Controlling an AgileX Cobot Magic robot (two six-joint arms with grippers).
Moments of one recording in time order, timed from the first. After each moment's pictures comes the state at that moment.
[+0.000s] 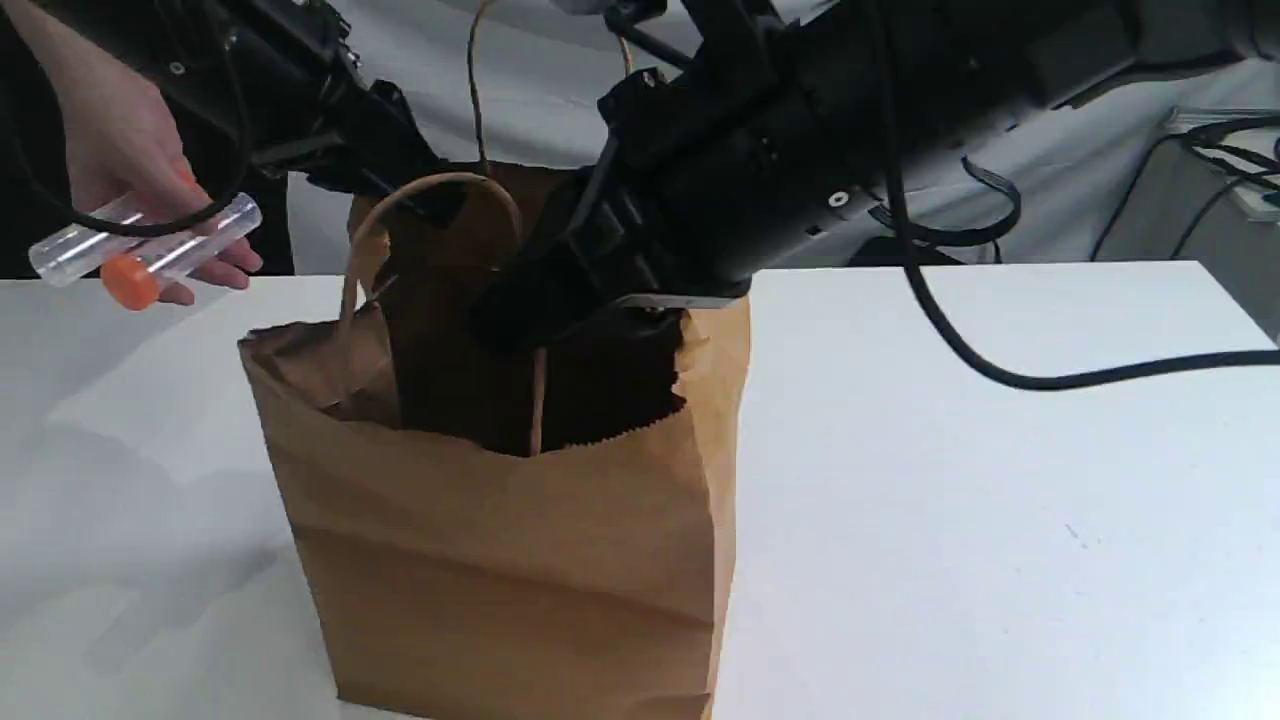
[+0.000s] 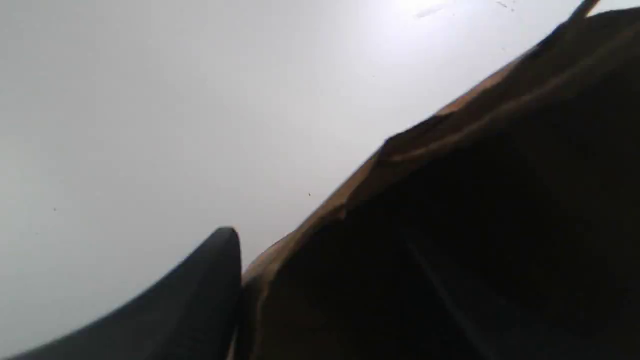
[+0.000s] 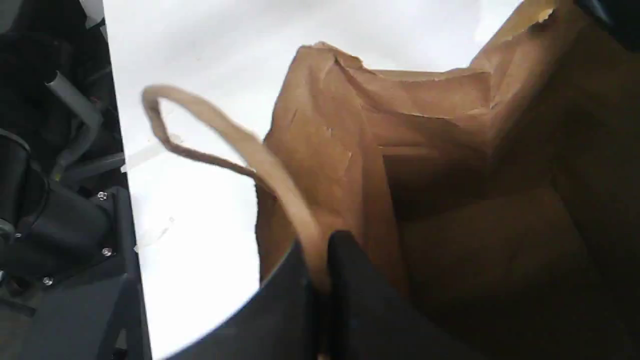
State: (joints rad) left arm -0.16 1.93 -1.83 -0.61 1.22 0.73; right arm 0.55 1.62 -1.46 0.80 0.99 -0.78
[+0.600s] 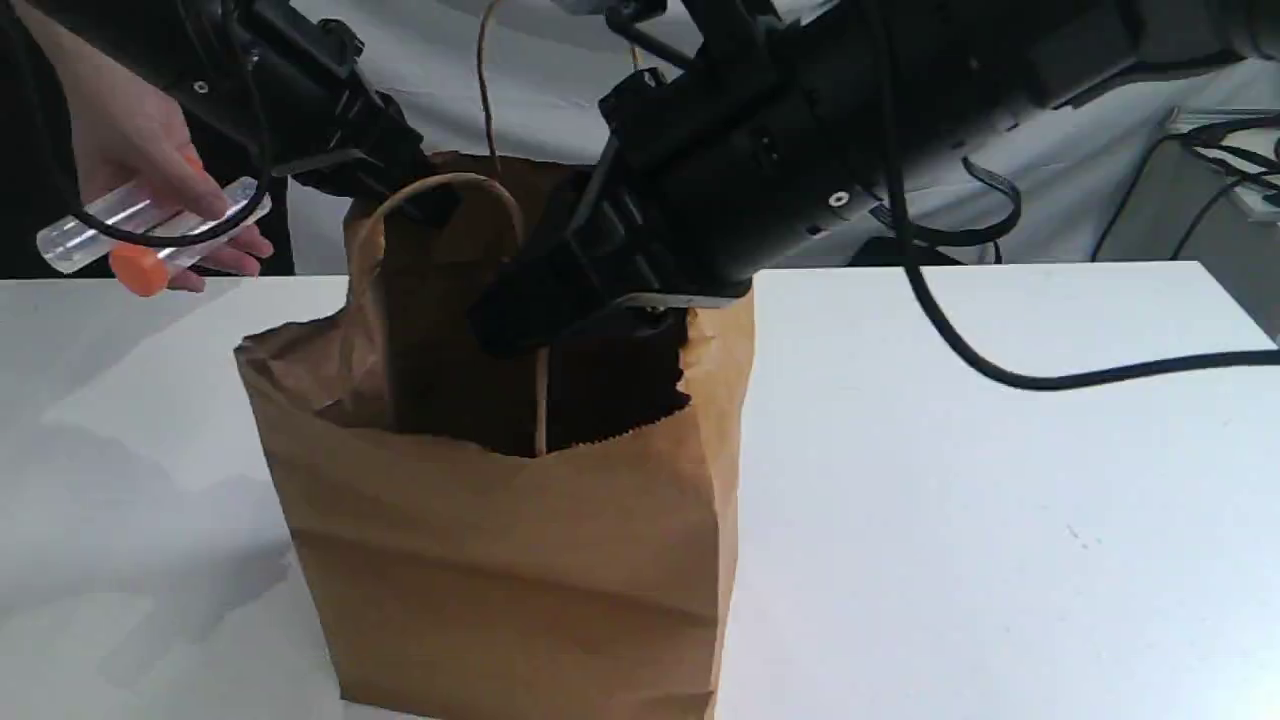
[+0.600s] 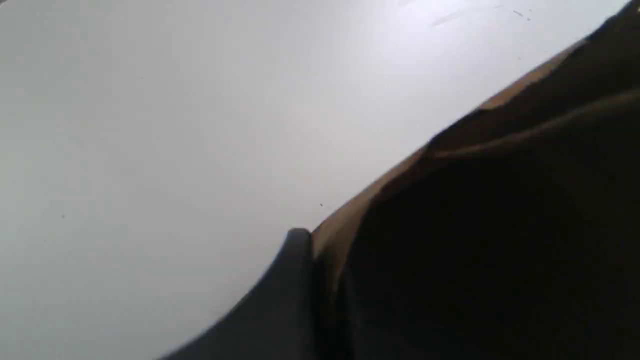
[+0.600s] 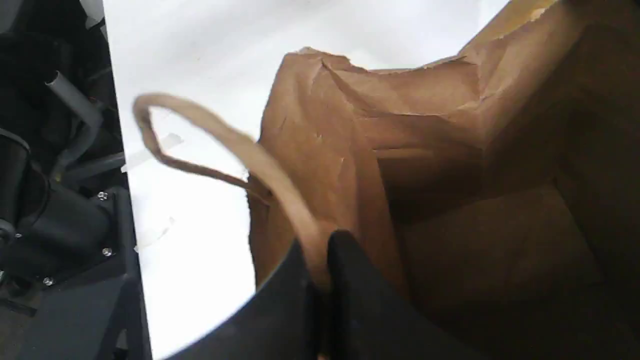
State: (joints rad) left arm -0.16 1.95 -1.83 -0.62 1.19 0.73; right arm 0.55 1.62 -1.46 0.80 0.99 -0.78
